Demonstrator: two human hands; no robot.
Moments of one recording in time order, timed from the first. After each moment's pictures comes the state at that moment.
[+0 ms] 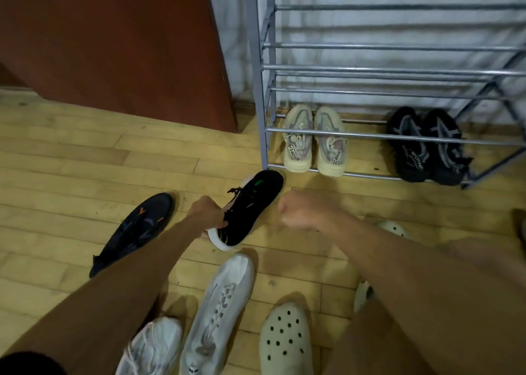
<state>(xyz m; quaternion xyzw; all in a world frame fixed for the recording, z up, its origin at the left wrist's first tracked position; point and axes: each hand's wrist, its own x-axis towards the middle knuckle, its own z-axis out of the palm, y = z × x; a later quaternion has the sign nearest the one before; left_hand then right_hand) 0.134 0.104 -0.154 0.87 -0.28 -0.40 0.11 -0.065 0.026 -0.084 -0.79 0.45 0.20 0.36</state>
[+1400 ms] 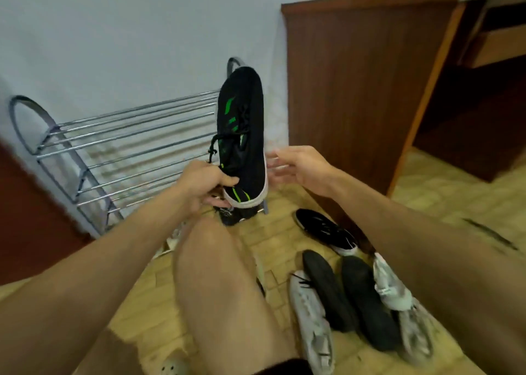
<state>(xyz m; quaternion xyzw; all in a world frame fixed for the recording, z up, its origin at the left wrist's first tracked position) -0.275 0.101 0.174 0.61 -0.50 -0.50 0.34 -0.481 0.101 0.157 -0.47 0.48 -0.47 0.58</state>
